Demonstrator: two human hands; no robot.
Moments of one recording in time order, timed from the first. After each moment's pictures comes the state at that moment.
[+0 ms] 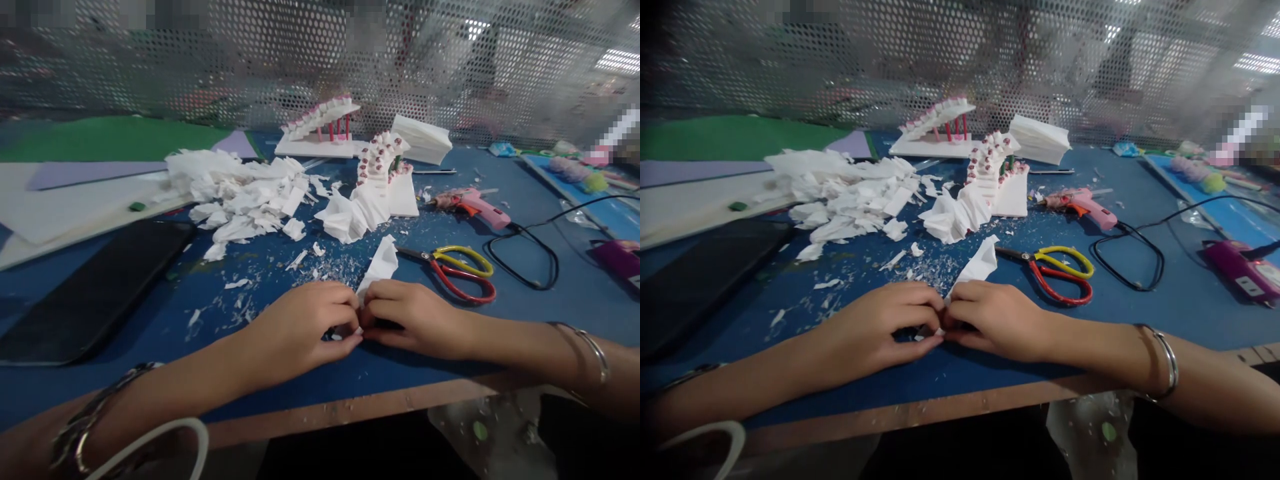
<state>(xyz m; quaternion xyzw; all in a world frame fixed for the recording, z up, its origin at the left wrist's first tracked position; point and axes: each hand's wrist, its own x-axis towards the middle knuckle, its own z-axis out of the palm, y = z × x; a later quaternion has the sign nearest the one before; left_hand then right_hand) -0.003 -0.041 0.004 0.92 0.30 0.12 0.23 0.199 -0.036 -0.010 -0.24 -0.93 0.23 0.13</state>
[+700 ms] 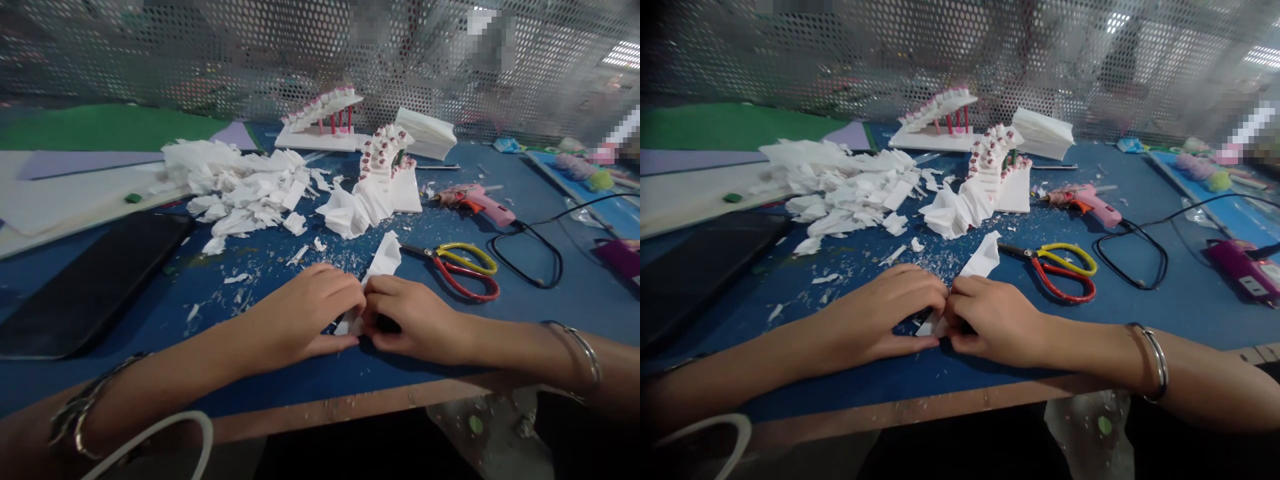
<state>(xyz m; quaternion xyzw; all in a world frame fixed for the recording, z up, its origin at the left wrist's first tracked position) -0.010 -0.035 0.006 0.95 0.26 0.08 0.14 0.189 -0.040 -0.013 -0.29 -0.92 0.21 0.16</state>
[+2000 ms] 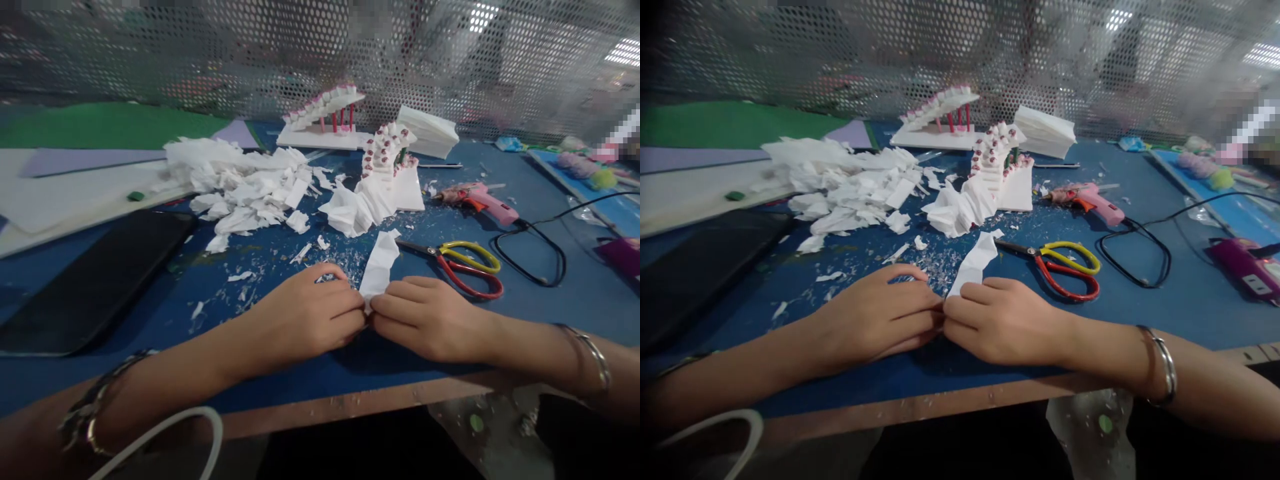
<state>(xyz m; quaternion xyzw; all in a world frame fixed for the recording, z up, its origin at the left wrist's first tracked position) -0.013 -0.037 0.002 0.97 0.14 0.17 -0.07 0.198 -0.043 0.000 -0.14 -0.97 -0.10 0.16</state>
